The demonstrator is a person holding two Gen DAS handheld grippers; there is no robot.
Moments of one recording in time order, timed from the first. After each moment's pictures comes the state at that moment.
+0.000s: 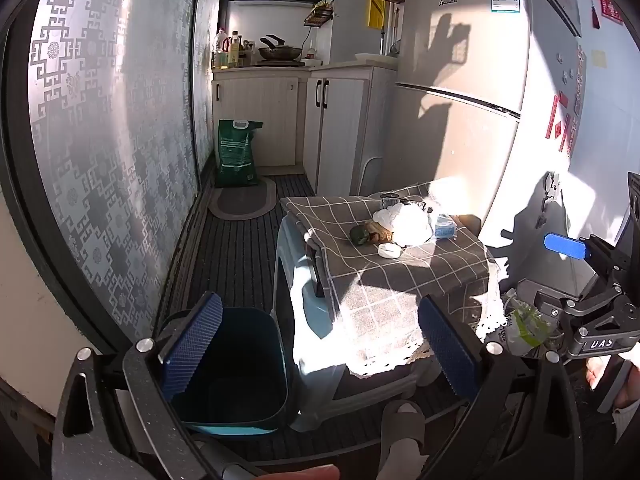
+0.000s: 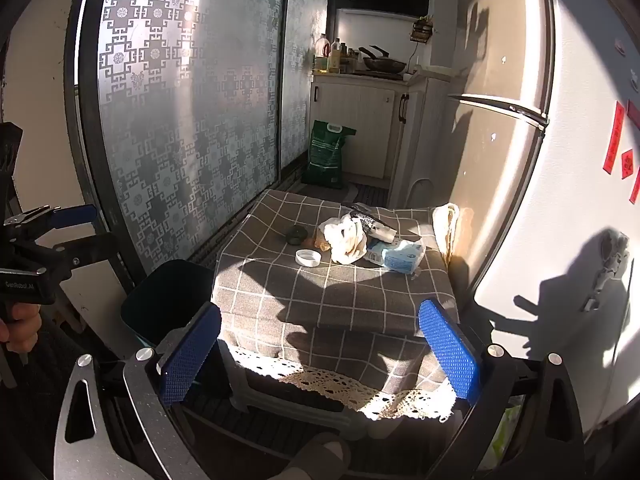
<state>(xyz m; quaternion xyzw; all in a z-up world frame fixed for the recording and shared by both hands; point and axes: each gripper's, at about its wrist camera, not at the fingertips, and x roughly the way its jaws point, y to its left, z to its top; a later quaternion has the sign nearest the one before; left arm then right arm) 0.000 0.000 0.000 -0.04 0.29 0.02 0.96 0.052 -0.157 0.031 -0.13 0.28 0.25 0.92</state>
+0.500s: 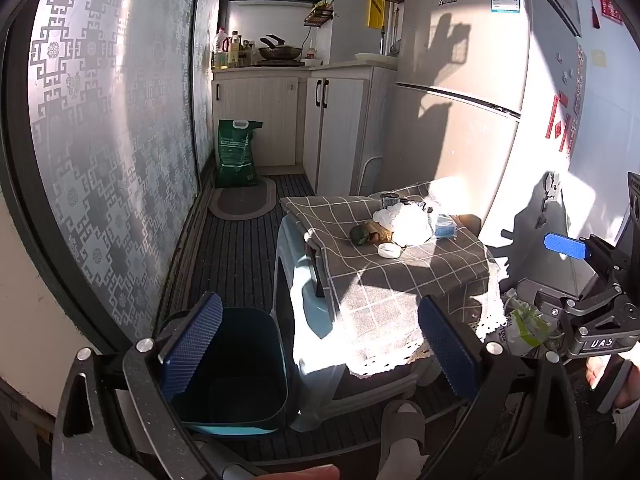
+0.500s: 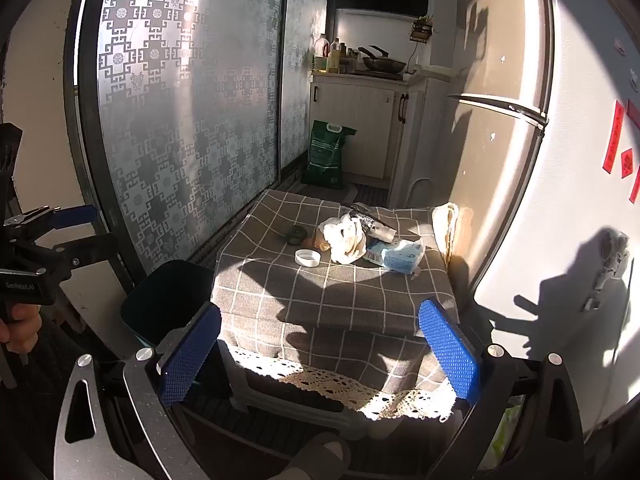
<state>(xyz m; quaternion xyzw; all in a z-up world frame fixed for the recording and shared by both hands) 0.000 0.000 0.000 -0.04 0.29 0.01 0.96 0.052 -0.157 0.031 -0.13 0.28 0.25 0.92</state>
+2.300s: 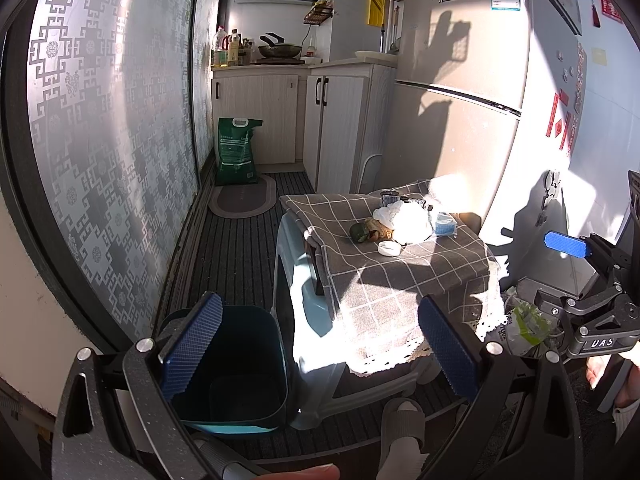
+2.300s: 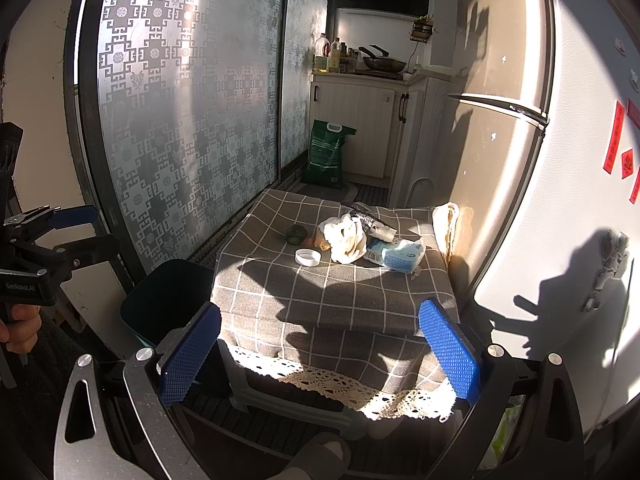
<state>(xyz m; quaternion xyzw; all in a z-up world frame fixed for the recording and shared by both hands) 0.001 -0.001 -0.002 -0.04 0.29 0.01 0.96 0.052 -0.156 0.031 -0.13 0.28 0.25 0.92</state>
